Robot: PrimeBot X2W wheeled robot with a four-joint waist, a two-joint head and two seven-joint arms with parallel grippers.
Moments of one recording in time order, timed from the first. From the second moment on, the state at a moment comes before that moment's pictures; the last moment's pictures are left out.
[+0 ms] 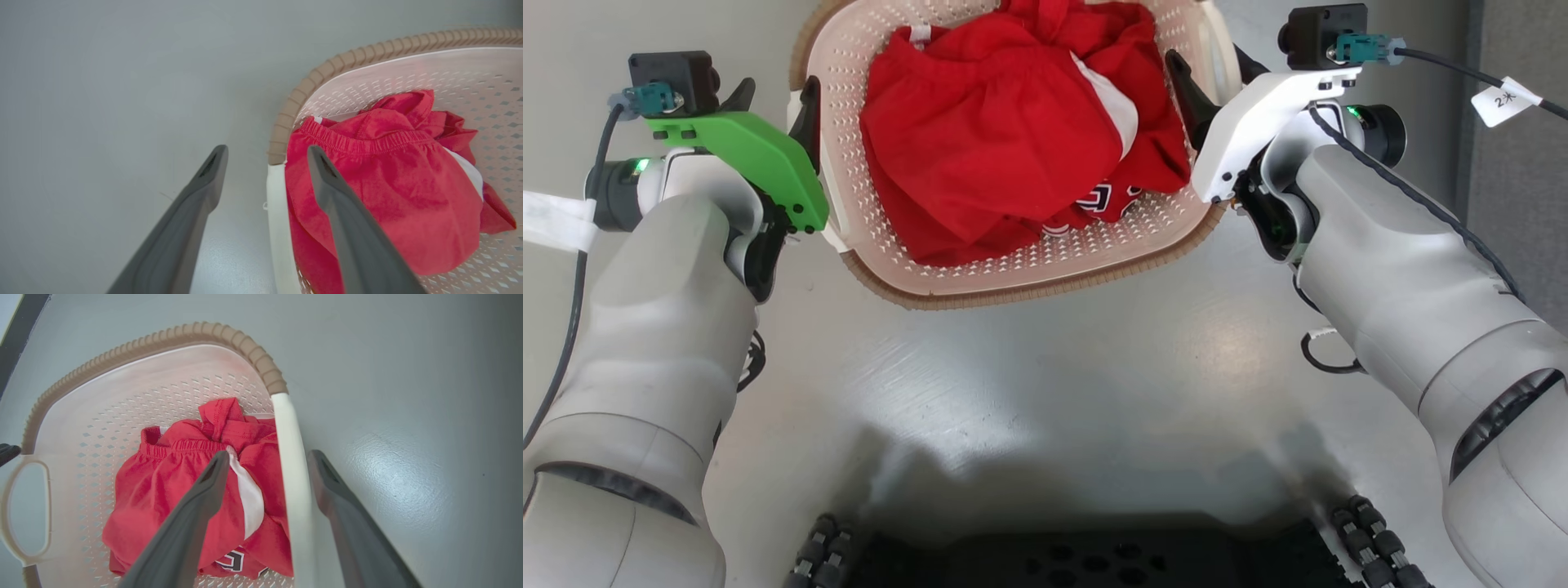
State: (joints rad) left arm -1.11 0.08 -0.73 1.22 -0.86 -0.13 -0.20; right arm -1.11 -0.07 1.08 1.12 1.11 0.01 -0.21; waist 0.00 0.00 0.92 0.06
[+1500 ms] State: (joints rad) left arm -0.78 0.20 -0.56 0.93 -0.88 -0.13 -0.25; right arm -0.89 -0.09 0.96 1.00 1.02 0.04 -0.25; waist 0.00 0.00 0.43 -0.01
